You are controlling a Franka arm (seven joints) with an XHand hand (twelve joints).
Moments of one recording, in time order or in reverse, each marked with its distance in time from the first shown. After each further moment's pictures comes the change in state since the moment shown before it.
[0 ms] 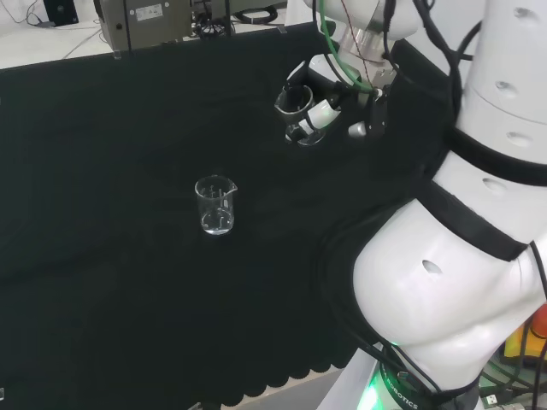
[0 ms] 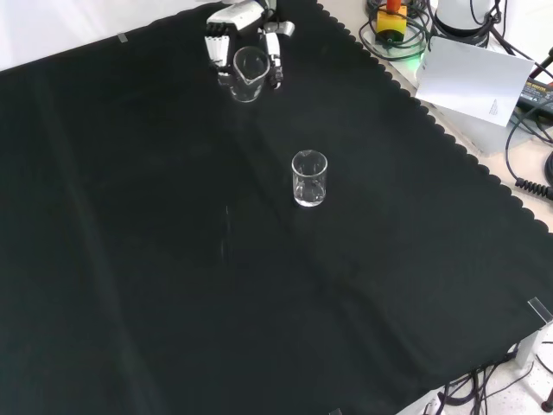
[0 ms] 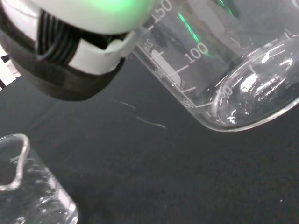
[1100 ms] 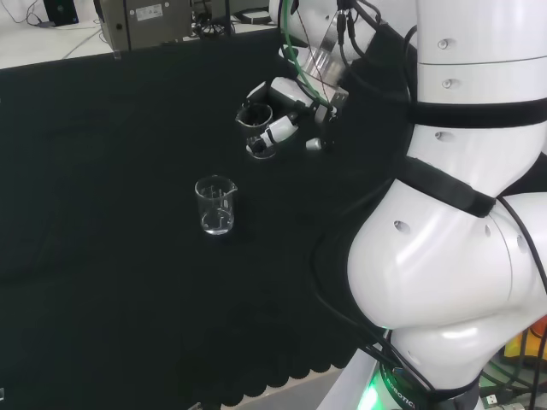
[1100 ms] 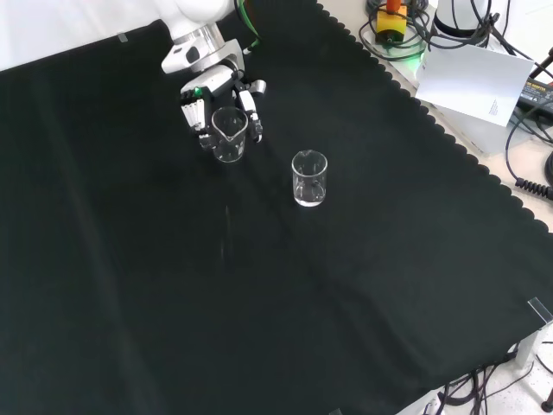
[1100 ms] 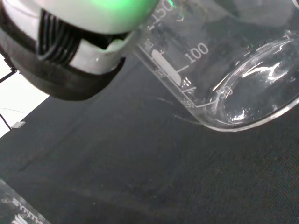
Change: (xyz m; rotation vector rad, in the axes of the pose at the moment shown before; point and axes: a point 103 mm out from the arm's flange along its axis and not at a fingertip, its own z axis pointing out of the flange) arm -0.011 0.088 0.090 -0.002 0.214 -0.140
